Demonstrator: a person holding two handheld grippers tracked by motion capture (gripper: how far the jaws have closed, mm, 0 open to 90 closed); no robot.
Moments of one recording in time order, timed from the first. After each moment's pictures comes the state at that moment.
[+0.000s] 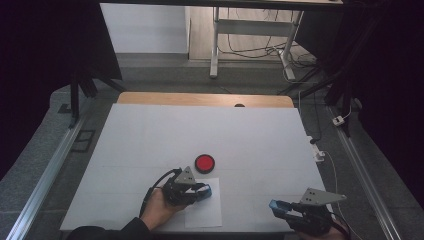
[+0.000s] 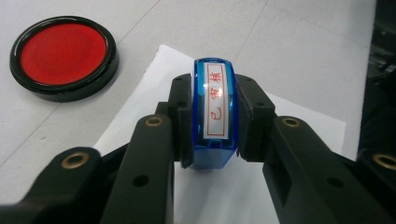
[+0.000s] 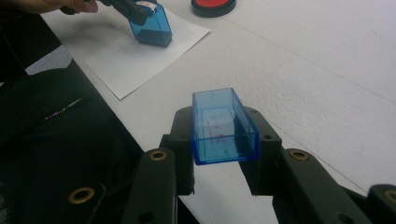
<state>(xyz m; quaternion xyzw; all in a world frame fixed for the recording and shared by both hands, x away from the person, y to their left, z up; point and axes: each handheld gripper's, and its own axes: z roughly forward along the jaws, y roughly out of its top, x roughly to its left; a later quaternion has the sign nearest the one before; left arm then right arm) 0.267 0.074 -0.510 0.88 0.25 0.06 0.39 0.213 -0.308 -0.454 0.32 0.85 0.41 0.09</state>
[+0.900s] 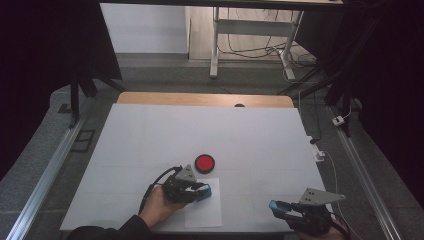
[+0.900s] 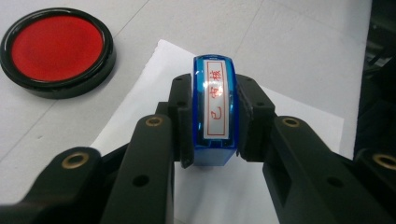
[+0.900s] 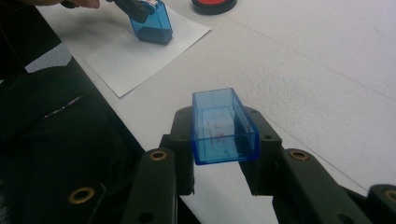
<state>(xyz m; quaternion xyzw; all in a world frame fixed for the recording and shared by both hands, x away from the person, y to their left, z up) 0.275 0.076 -0.509 0.89 0.24 0.04 0.38 0.213 -0.307 -0.455 0.32 0.85 0.41 0.09</state>
